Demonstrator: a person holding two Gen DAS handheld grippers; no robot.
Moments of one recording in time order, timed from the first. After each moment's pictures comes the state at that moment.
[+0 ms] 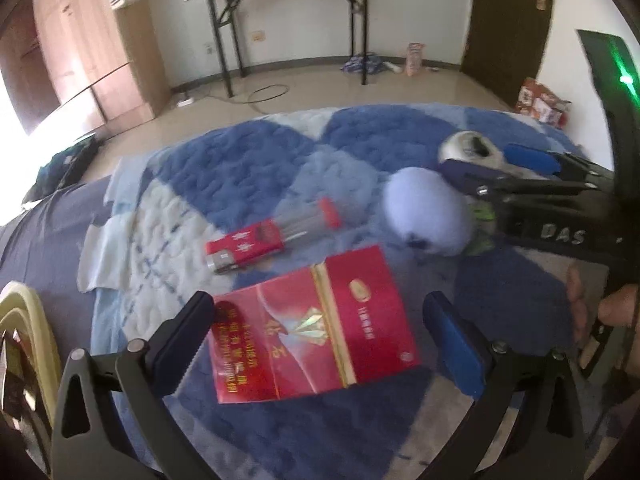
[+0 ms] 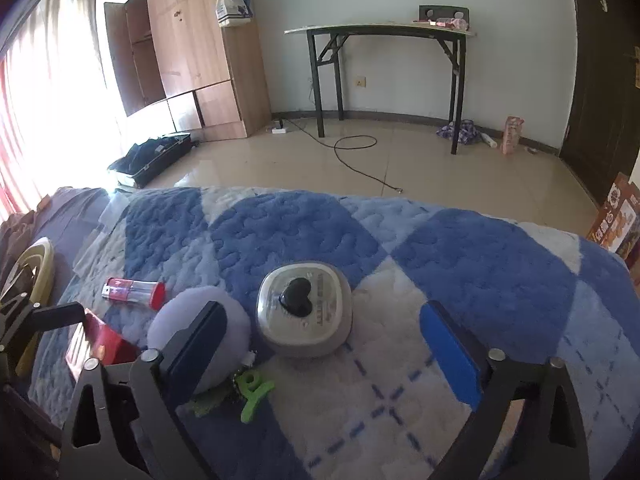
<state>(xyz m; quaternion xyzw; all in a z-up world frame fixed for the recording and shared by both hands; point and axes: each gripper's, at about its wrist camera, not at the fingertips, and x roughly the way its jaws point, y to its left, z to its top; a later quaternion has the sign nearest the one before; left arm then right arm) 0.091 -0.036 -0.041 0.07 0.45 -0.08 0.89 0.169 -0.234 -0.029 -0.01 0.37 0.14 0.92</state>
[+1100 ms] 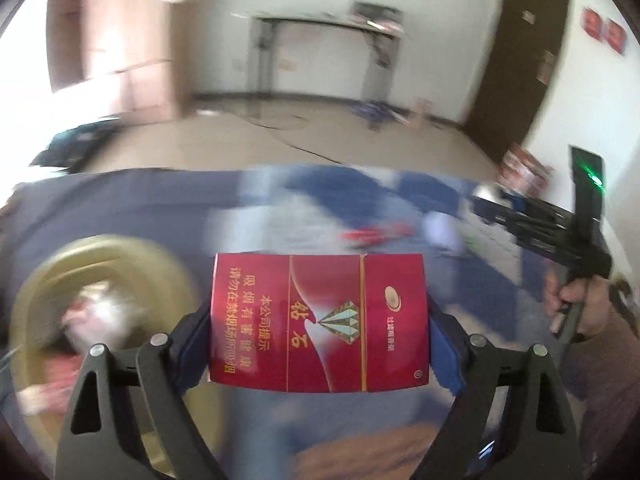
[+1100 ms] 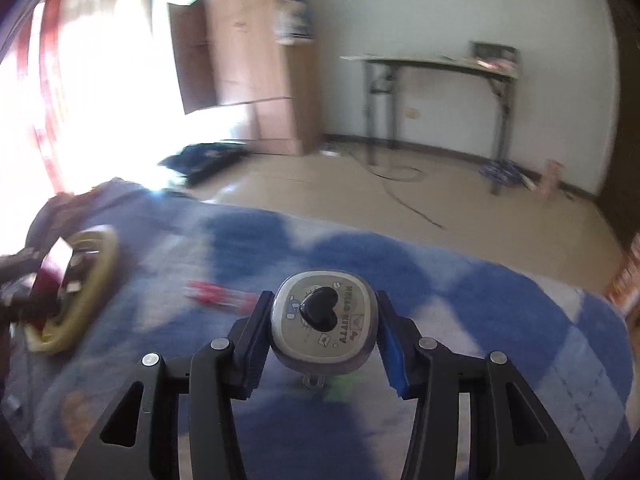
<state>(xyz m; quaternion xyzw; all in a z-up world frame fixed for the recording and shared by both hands) -0.013 0.130 0.059 -0.03 0.39 -0.08 0.92 0.112 -0.205 0.031 -0.04 0.31 0.25 0.92</state>
